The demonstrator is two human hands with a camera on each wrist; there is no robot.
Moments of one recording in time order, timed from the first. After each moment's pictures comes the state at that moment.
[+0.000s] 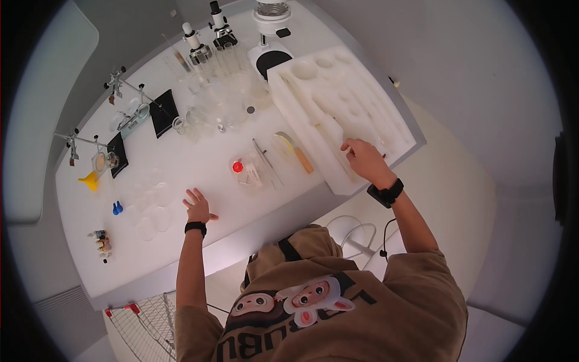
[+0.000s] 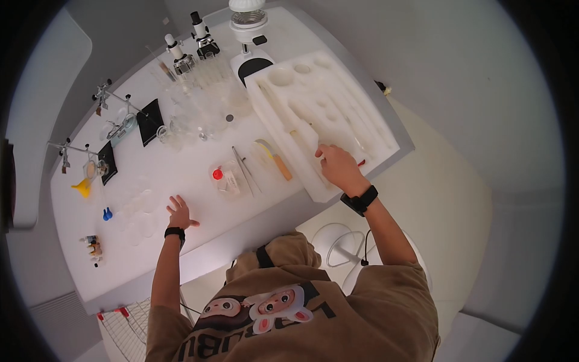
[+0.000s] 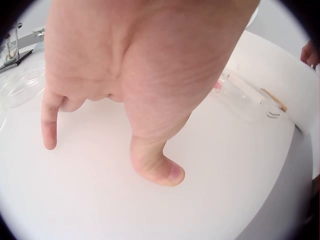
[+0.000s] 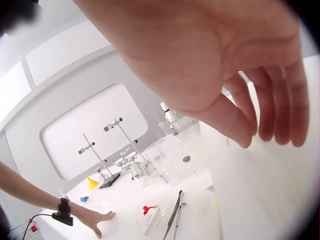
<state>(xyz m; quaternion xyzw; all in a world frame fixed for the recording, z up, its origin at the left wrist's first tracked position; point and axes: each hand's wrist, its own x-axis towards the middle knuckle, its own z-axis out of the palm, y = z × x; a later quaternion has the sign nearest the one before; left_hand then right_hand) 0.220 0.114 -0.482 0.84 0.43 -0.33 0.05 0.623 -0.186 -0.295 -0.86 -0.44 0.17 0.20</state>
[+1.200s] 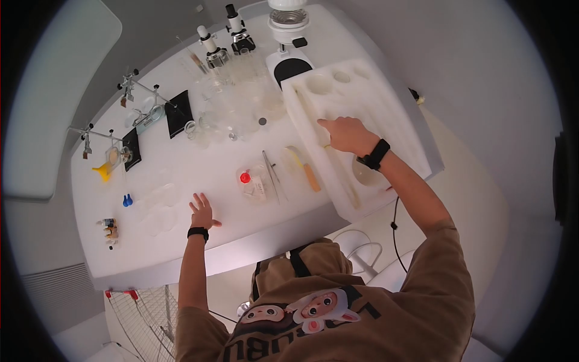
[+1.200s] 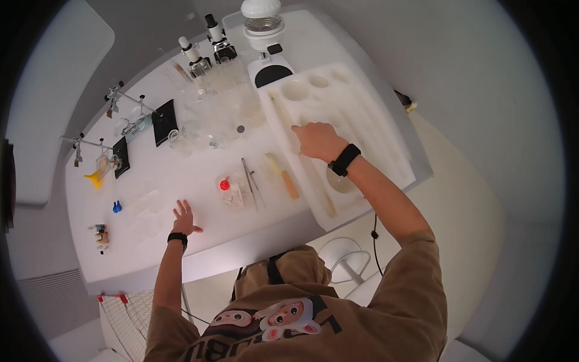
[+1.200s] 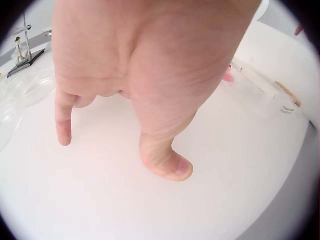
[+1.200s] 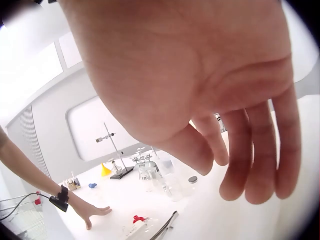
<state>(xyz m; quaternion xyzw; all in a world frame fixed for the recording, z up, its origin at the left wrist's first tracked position) 0.213 0.113 -0.485 0.84 0.43 -0.33 0.03 0.688 -0.065 -0.290 -0.78 -0.60 0.17 0.02</state>
